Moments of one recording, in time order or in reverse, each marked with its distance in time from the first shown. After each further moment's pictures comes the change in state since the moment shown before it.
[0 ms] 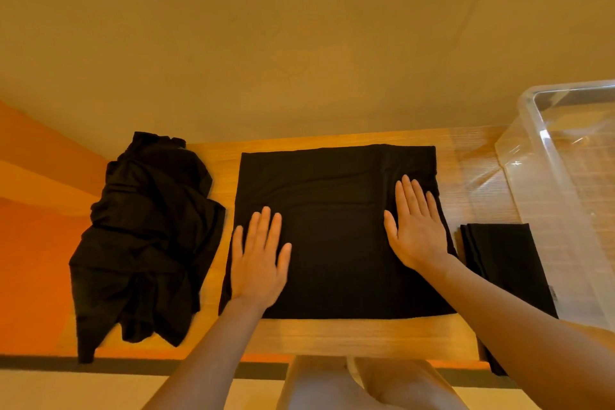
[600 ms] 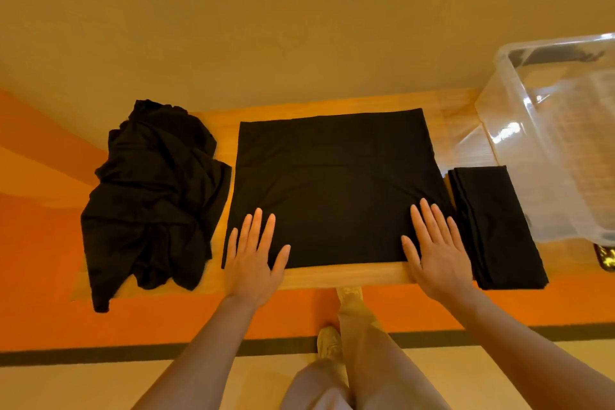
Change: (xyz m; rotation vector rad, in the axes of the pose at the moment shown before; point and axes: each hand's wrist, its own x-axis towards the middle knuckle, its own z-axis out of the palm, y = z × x) left_hand -0.089 -0.029 0.022 -0.096 -0.074 0.013; right_hand -0.155 0.010 0.015 0.001 0.018 0.042
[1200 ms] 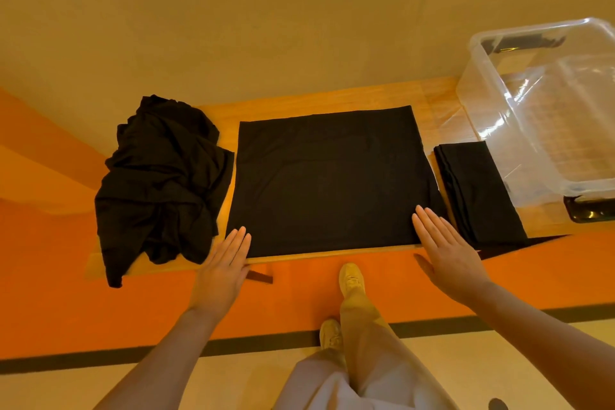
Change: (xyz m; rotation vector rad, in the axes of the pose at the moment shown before) left_hand -0.062 -0.065 -0.005 0.083 0.087 0.303; right_hand -0.061 0.029 -0.006 -0.122 -0.006 -0.260
